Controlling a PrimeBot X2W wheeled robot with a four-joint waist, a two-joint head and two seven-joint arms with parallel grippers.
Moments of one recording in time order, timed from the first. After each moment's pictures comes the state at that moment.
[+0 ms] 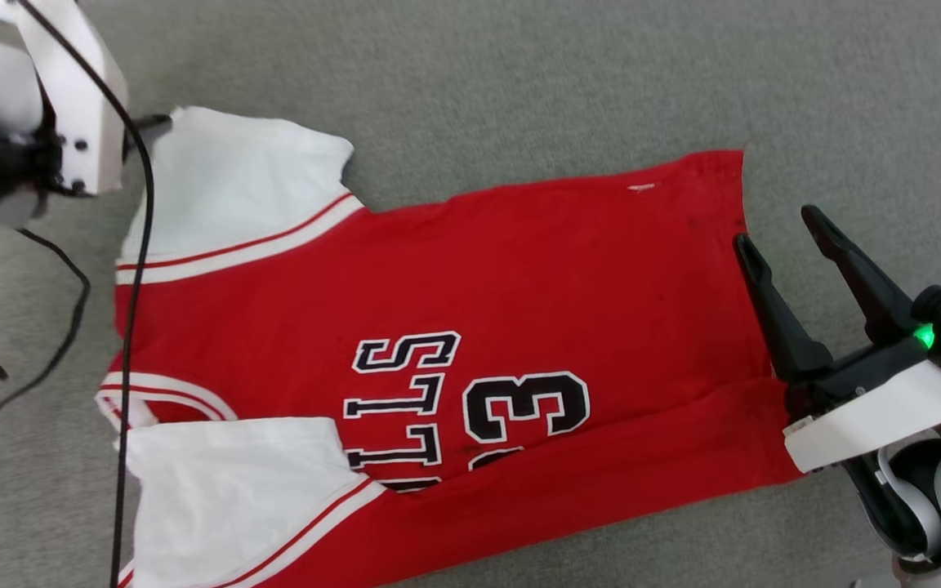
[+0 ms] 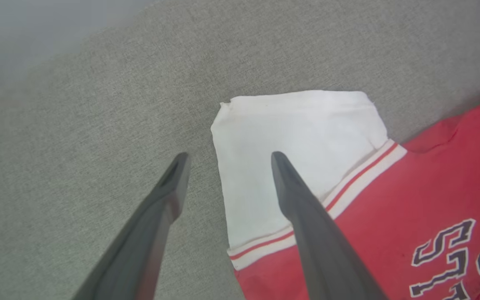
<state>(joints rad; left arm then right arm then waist) -1.21 0.78 -0.88 0.44 -1.07 0.00 0.80 -0.24 -0.31 0.17 -0.14 0.39 0.13 0.01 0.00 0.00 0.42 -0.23</state>
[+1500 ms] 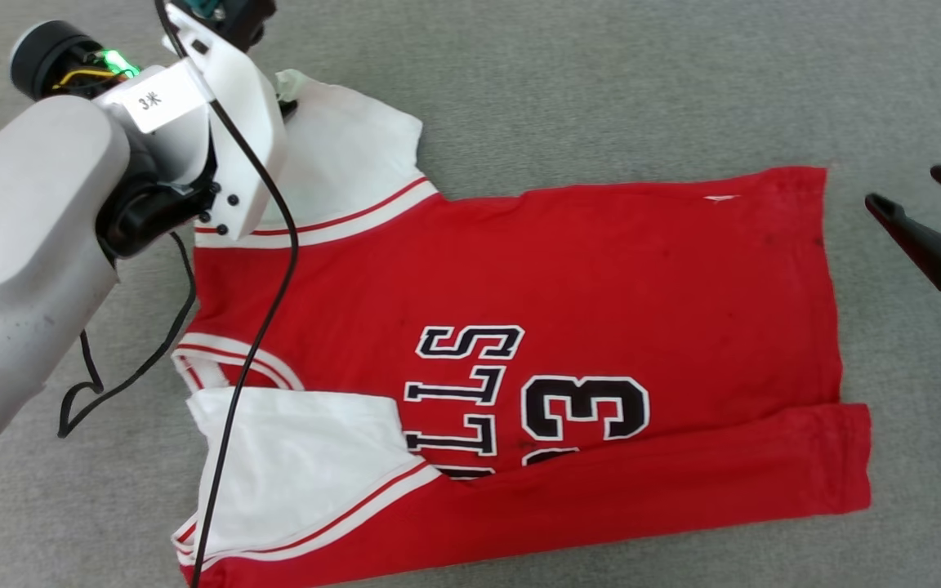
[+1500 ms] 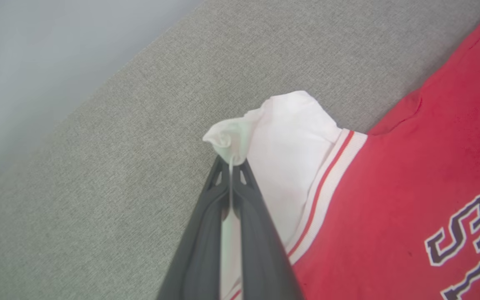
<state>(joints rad) -1.23 0.65 -1.02 0.43 -0.92 -0.12 0.53 -0.57 -0.68 0.25 0.03 0.65 0.13 0.60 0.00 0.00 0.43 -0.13</state>
